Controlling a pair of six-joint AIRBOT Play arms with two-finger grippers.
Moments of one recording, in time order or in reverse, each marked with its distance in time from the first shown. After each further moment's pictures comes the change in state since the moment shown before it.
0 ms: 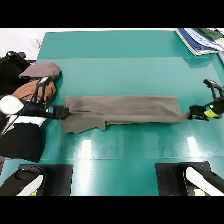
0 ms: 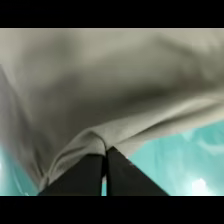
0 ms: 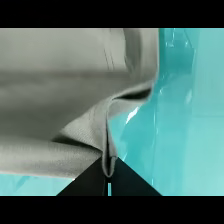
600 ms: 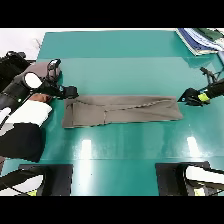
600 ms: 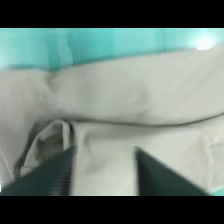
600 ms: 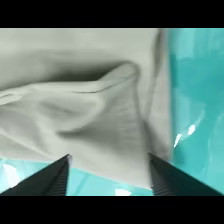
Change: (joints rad) left arm 0.001 -0.366 0.259 0.008 0.163 0.011; right arm -0.097 -0.323 0.205 0.251 -0.083 -0.101
